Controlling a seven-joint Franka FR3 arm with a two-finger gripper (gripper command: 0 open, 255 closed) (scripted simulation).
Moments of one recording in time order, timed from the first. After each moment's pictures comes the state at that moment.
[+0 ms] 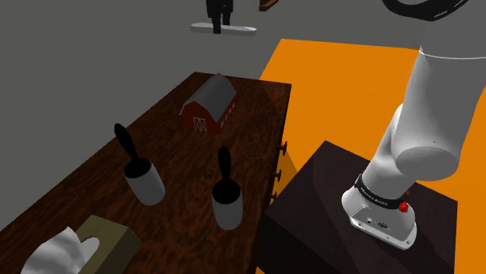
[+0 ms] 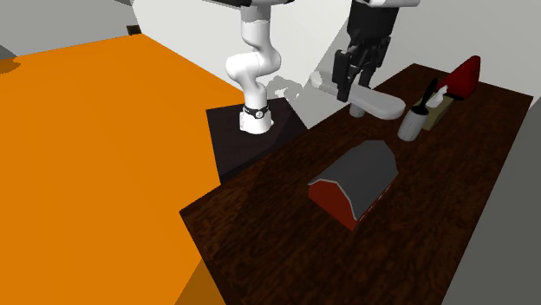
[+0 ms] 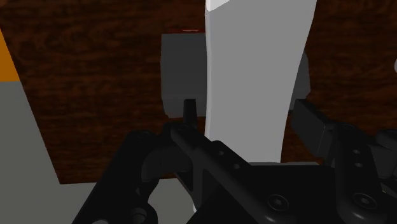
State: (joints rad) arm 0.19 0.19 -0.10 -1.26 0.04 1.45 -0.30
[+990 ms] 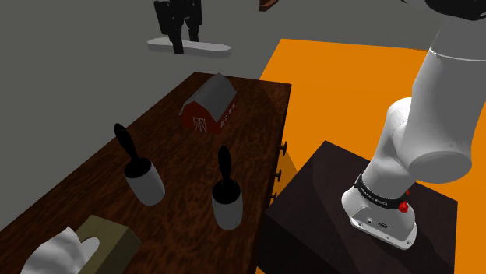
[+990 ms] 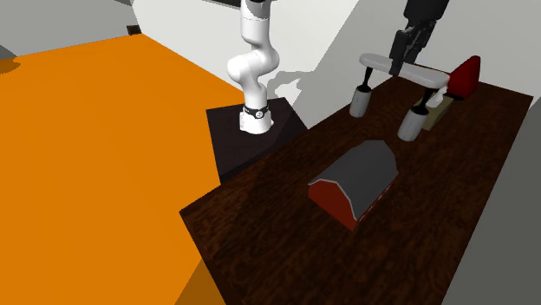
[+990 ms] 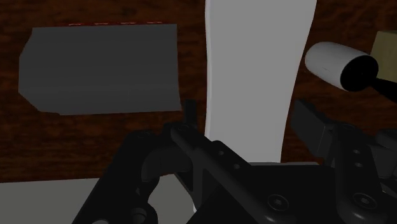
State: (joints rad) arm 0.40 0.12 0.05 -1.36 0.01 1.49 0.05
